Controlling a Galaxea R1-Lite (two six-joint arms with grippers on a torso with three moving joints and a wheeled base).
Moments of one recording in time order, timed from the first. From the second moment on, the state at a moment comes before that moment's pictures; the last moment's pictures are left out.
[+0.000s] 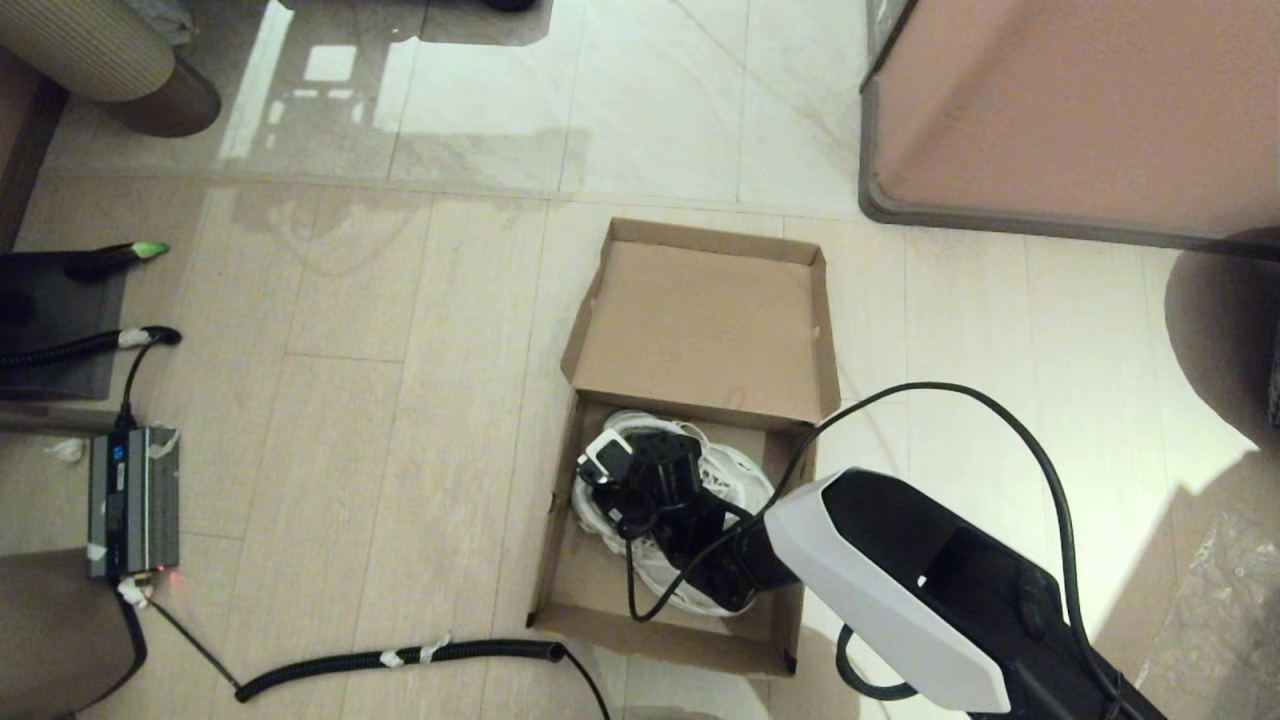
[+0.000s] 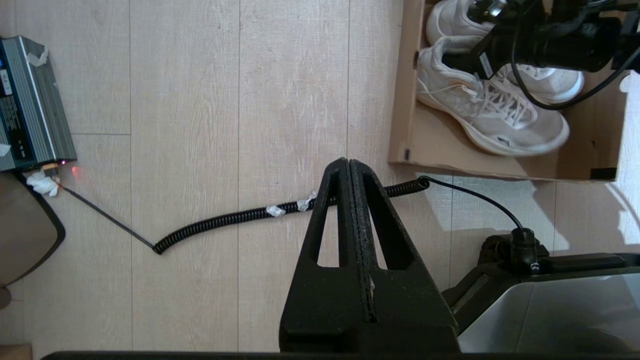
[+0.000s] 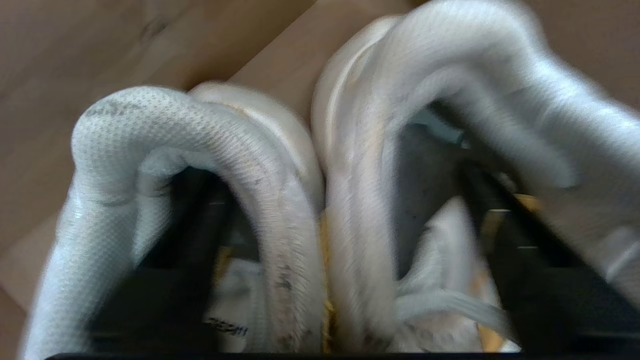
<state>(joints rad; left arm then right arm) -0.01 0.00 -0.04 0.09 0.00 0.04 0.69 2.75 -1.81 -0.69 -0.32 -0.45</state>
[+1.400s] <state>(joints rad) -0.01 0.00 -0.04 0.09 0.00 0.01 0.73 2.44 -1.37 -0.85 -0.20 -0.45</state>
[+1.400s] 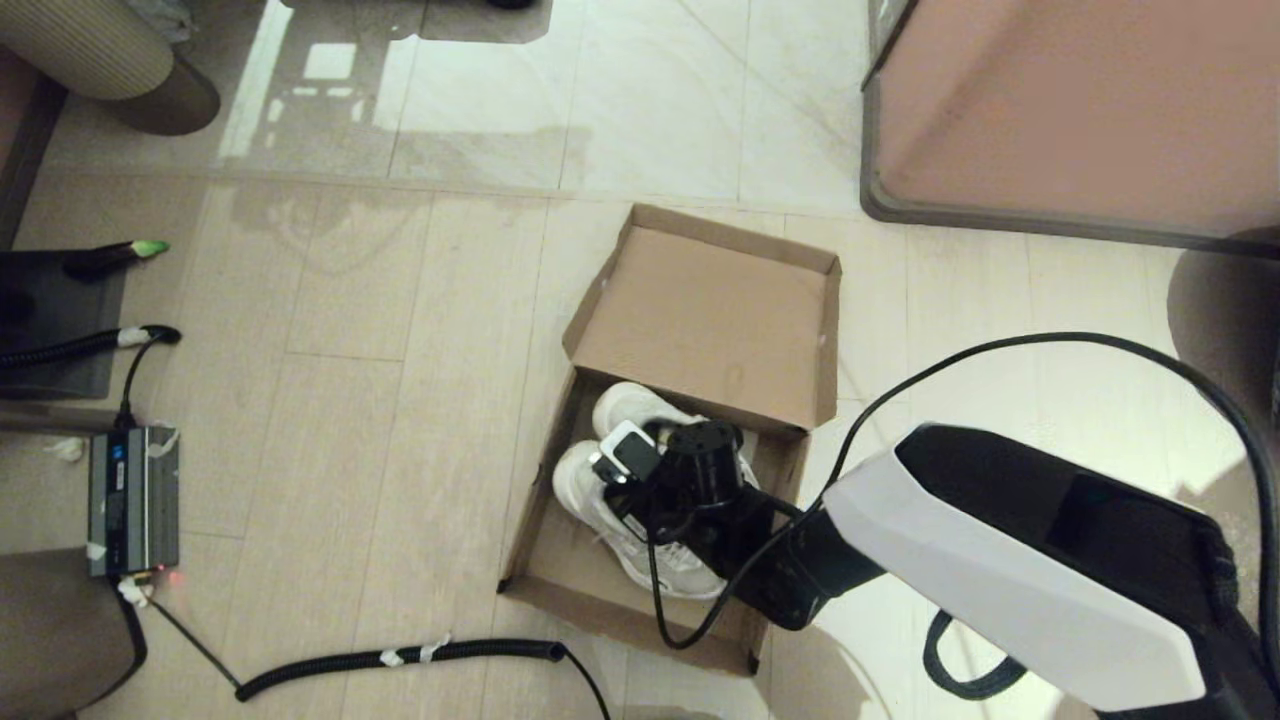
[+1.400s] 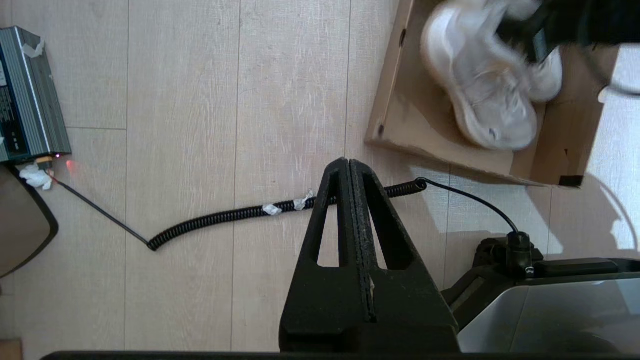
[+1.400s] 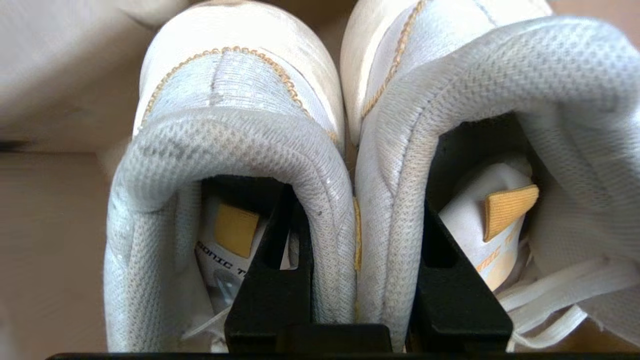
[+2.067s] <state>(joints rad) -0.01 0.00 -0.04 0.09 0.00 0.01 0.72 2.05 -1.03 -0.95 -0.21 -0.35</state>
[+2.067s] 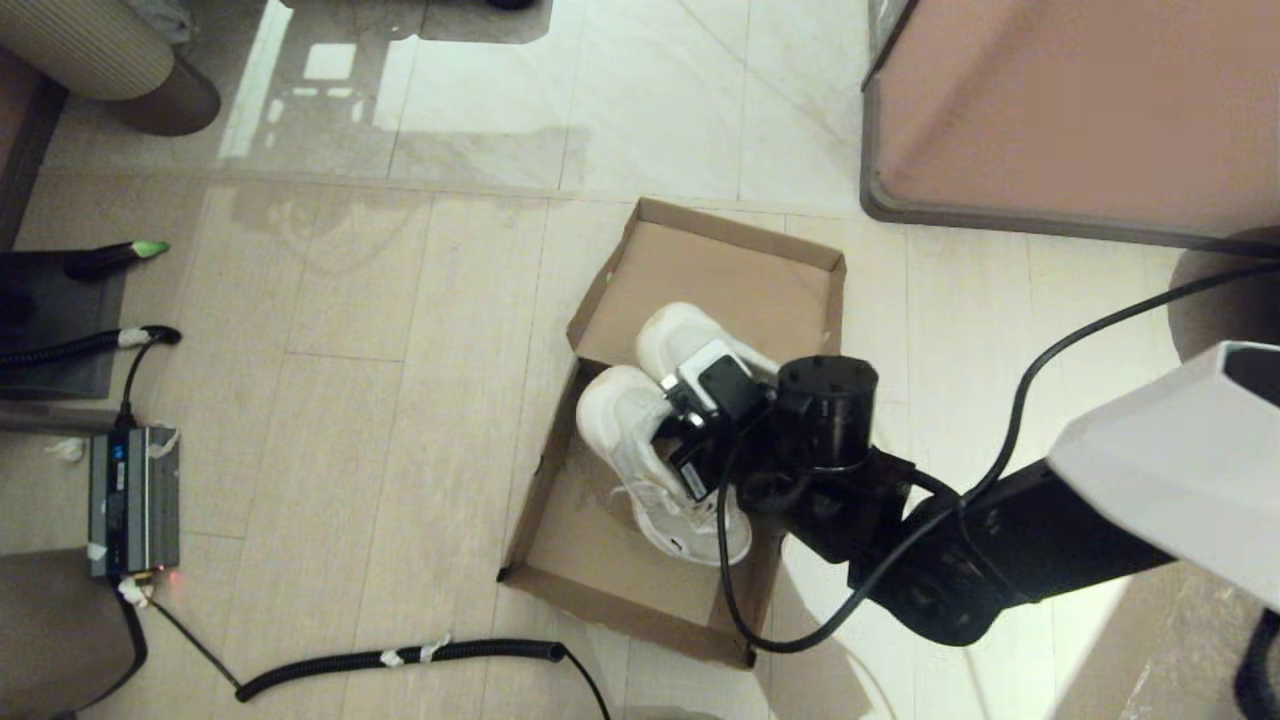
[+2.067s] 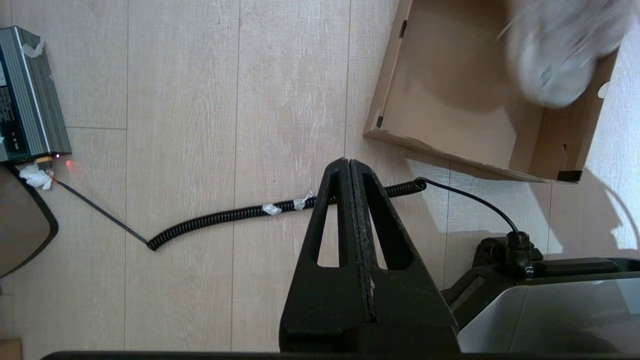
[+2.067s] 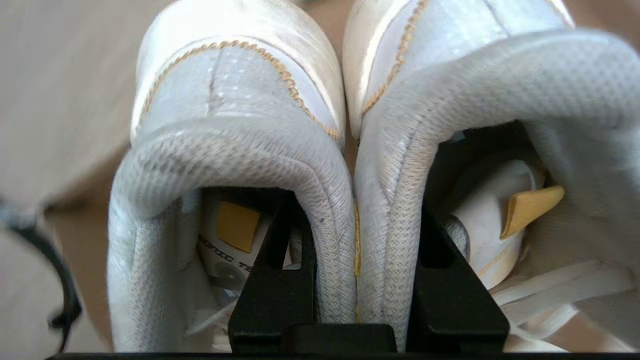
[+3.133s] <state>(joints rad) -0.01 0.00 -0.04 0.09 0.00 0.02 0.15 1.66 -0.94 -0.76 -0.25 -0.02</state>
